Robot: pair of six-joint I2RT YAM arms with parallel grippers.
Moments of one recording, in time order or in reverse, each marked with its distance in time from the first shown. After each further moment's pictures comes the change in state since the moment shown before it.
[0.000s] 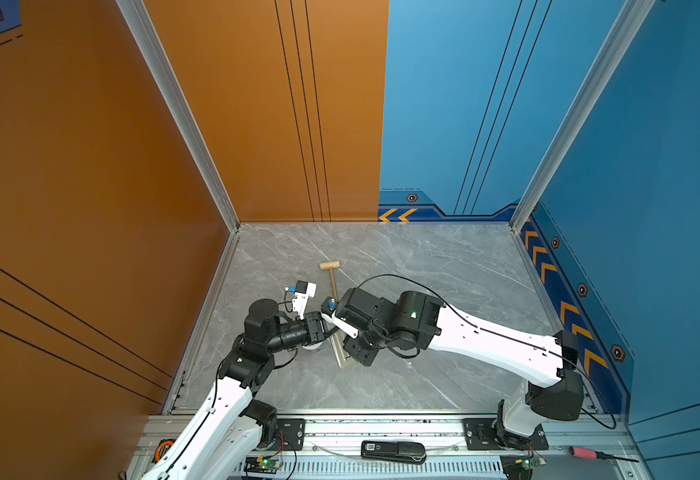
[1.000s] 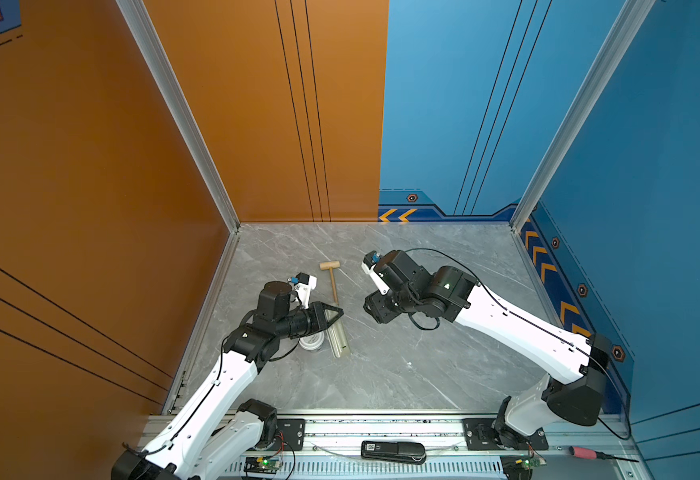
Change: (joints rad) left arm -0.036 0.234 0.245 -0.356 -0.279 0.222; right arm -0.285 -0.130 -0.141 0.159 0.025 0.125
